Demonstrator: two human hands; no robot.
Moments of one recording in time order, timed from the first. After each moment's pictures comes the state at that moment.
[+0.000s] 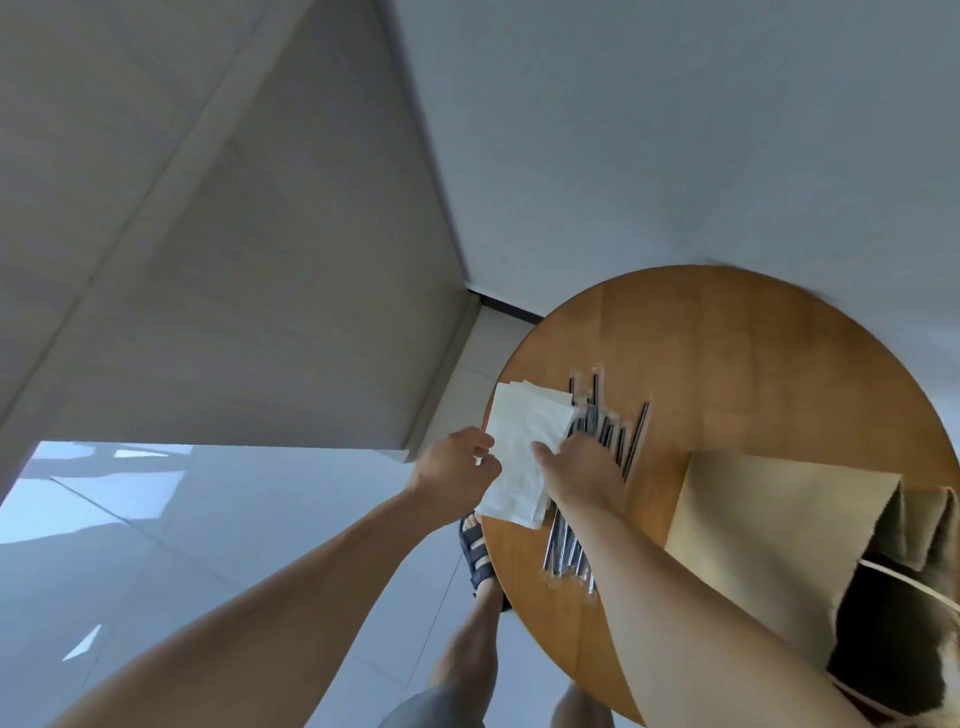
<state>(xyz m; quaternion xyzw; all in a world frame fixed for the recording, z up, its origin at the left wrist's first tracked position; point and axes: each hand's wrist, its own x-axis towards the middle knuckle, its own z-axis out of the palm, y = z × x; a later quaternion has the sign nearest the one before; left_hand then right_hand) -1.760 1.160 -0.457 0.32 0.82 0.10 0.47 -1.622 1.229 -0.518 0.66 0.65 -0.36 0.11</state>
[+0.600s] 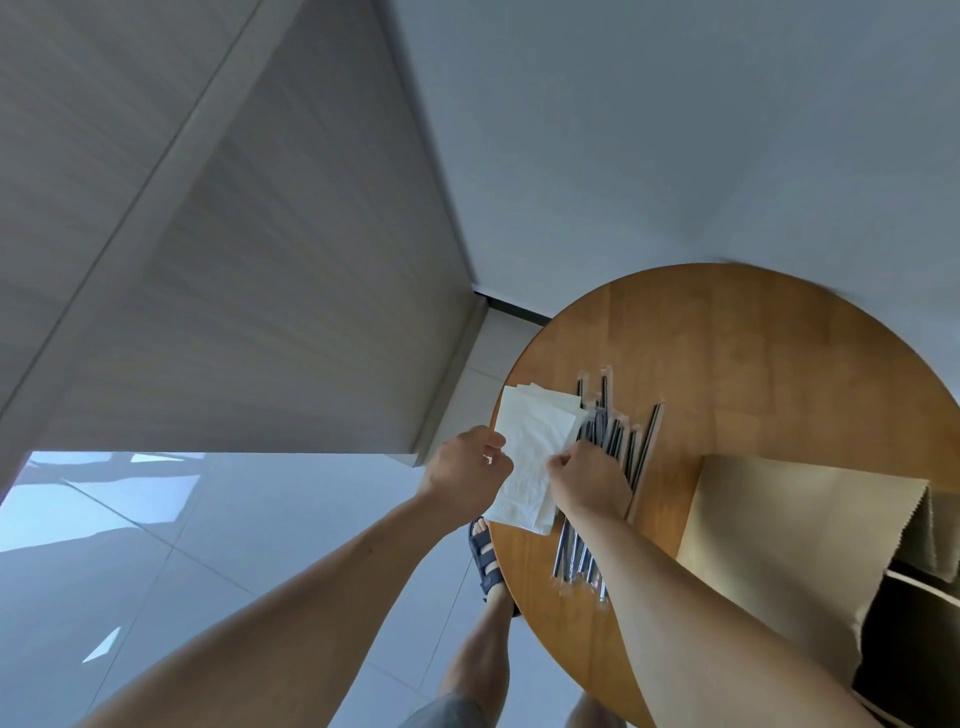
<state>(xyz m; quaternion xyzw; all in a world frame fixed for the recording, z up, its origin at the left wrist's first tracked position) -1.757 1.167 -0.456 0.31 0.82 0.12 0.46 -1.619 1.223 -0.543 0.66 0.67 -0.33 0.12</state>
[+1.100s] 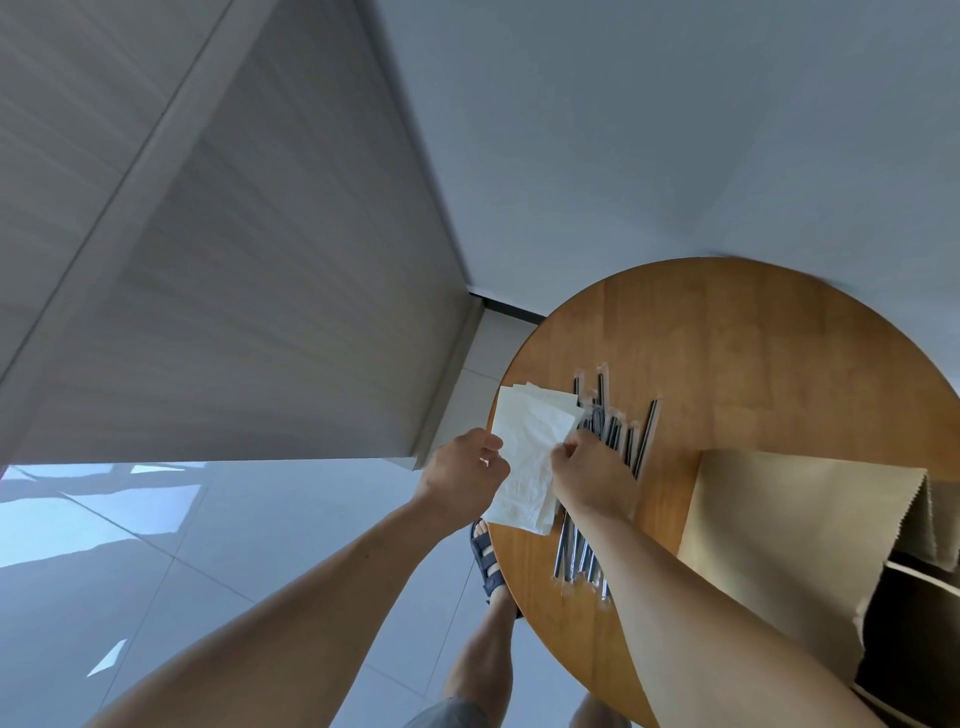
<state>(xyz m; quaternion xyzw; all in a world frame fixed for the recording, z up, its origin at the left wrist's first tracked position) -1.756 1.167 -0.456 0.32 0.82 0.11 0.46 -1.617 1.225 -0.543 0.66 0.68 -0.31 0.06</state>
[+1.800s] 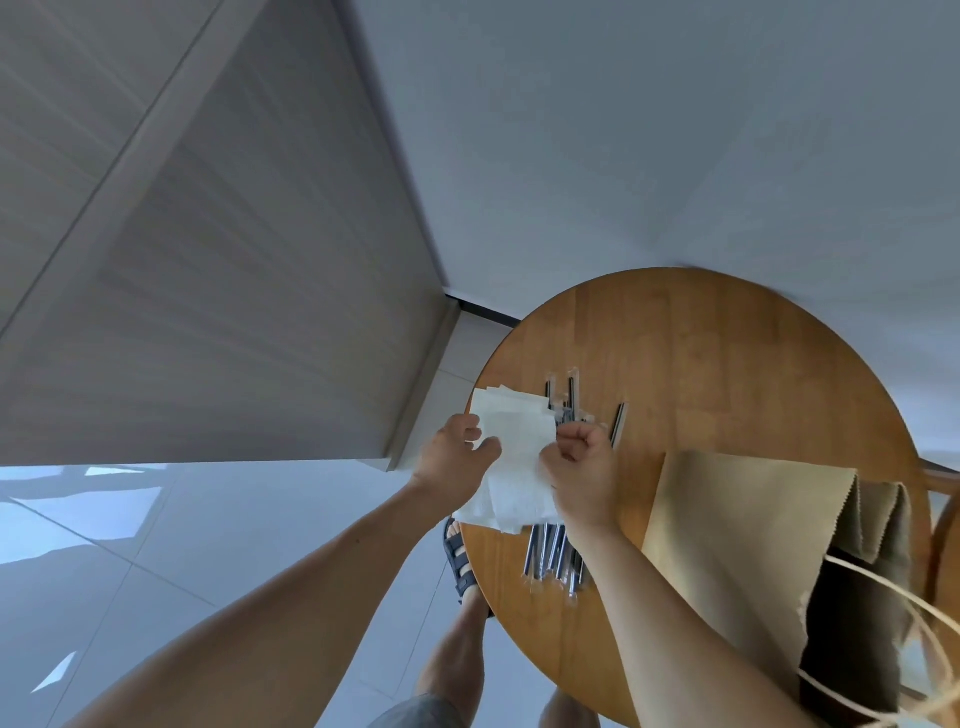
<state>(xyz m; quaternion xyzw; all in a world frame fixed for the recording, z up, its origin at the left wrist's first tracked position) -1.744 1.184 -0.451 0.24 0.81 0.19 0.50 -1.600 1.221 -0.506 0.63 0.42 -0.59 -0.28</state>
